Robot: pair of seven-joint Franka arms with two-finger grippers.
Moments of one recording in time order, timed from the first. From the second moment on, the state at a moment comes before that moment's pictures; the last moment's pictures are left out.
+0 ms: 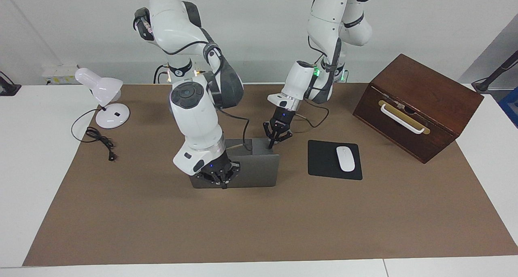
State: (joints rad) left arm -0.73 0.29 0.00 -2.46 -0.14 3.48 -0.19; right arm 0.36 0.71 -0.07 -1.02 0.11 1.93 0.21
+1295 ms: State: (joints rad) left arm -0.73 0.30 0.00 -2.46 -0.14 3.49 -0.12; right arm 0.31 0.70 -0.06 -1.02 0.11 1.78 0.19
